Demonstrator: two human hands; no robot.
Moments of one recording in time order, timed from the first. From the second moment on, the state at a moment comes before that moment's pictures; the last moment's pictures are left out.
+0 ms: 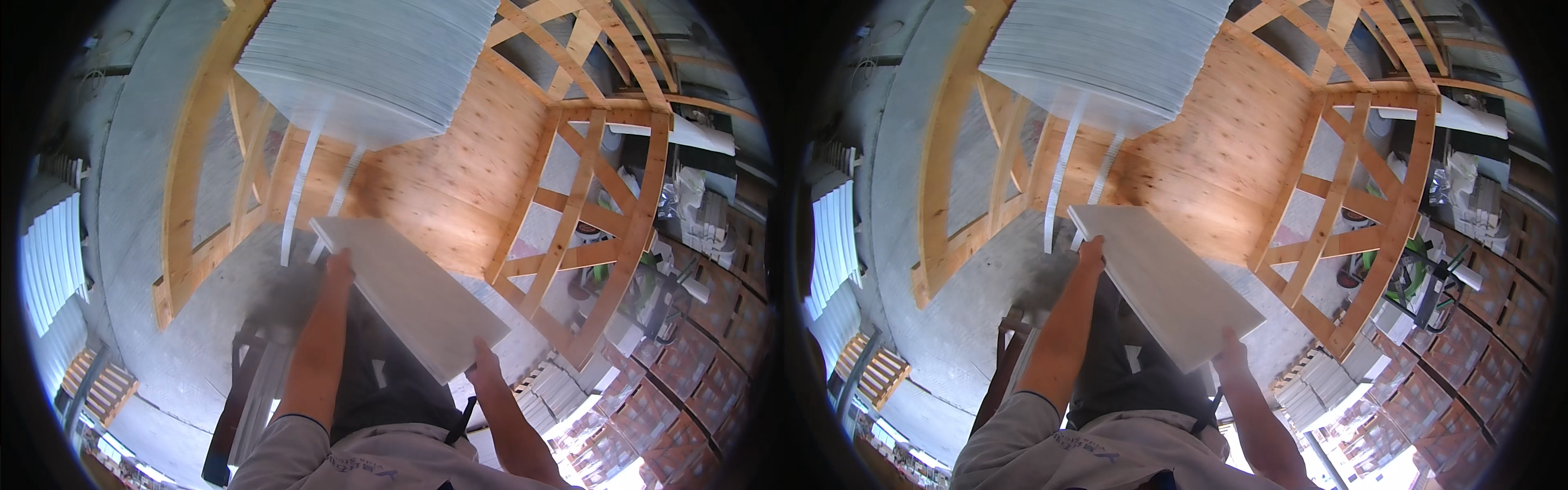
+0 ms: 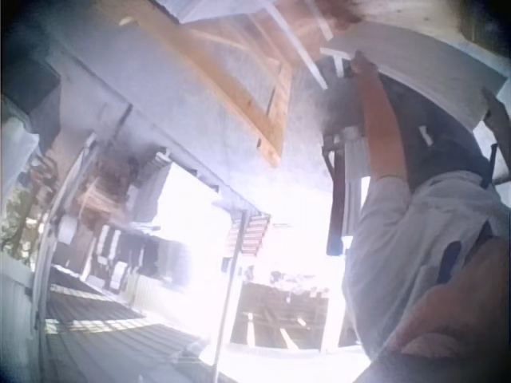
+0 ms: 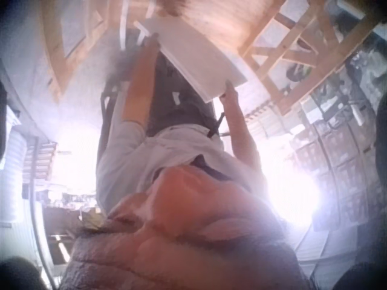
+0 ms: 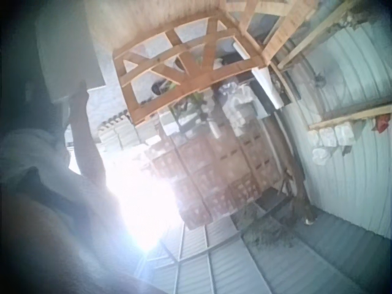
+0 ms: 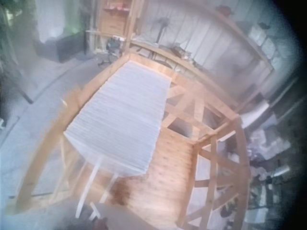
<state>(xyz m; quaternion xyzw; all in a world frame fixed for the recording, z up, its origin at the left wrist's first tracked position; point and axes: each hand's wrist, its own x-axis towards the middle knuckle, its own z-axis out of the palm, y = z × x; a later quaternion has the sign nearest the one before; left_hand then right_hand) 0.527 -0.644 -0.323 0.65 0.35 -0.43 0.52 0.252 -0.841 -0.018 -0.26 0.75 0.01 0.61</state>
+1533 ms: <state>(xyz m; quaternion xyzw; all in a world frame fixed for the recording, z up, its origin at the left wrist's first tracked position) 0.584 -0.614 -0.008 0.52 0.54 -0.15 0.64 0.450 -0.841 -0.025 -0.20 0.64 0.33 0.66</state>
